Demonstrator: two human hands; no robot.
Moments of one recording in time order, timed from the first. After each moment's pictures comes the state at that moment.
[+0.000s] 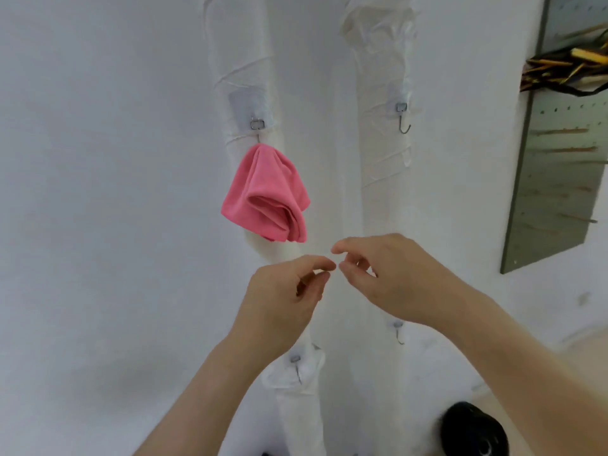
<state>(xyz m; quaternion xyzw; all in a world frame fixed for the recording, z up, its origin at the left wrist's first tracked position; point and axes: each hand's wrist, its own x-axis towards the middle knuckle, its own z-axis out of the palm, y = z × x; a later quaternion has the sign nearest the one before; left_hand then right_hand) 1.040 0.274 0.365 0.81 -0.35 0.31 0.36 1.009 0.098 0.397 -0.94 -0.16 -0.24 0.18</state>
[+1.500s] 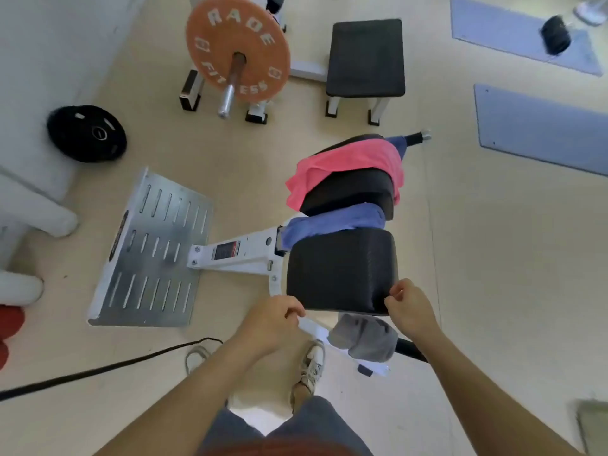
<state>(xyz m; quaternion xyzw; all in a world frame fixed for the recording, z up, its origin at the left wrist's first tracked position) 0.389 0.120 -0.069 0.68 -0.53 -0.49 0.12 0.141 0.038 -0.052 -0.57 0.75 0.03 0.33</state>
